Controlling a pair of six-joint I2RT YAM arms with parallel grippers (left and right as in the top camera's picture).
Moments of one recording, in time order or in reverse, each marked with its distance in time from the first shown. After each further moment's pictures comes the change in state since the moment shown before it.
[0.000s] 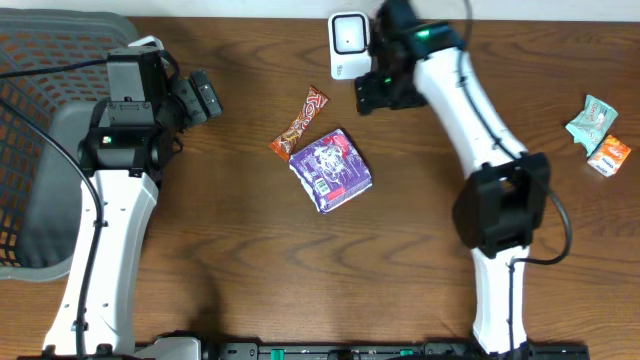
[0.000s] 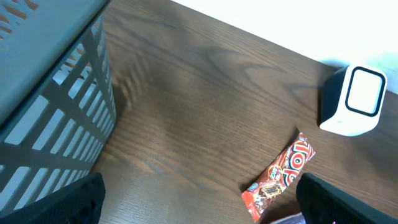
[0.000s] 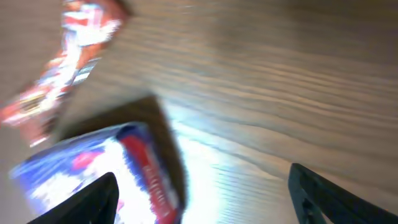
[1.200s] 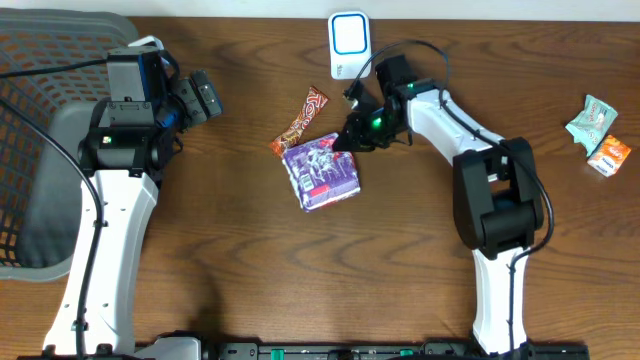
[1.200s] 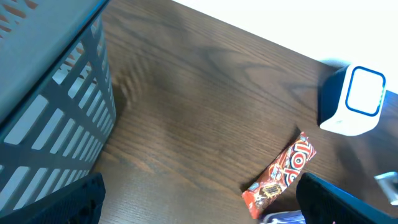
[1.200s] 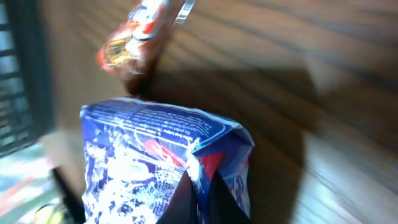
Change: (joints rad) left arm 0.000 0.000 0.000 0.000 0.000 0.000; right arm 0.008 -0.020 -0.477 0.446 -0.496 0.056
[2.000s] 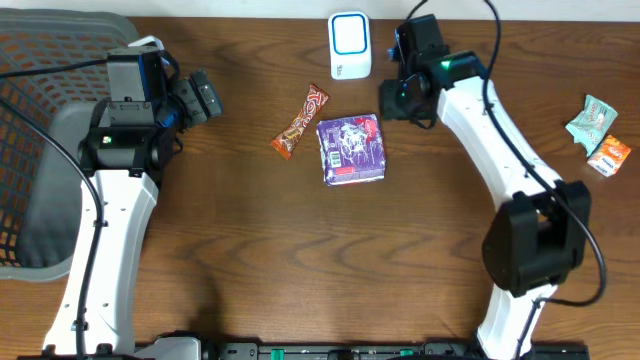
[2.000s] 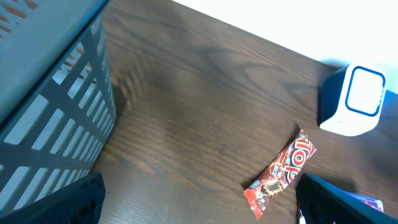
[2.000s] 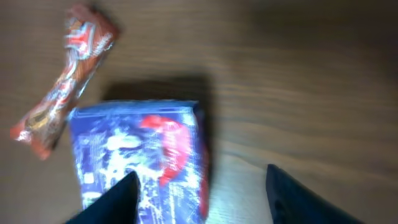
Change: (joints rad) left arm 0.000 0.000 0.000 0.000 0.000 0.000; right arm -0.005 -0.246 0.063 -0.139 0.617 0.092
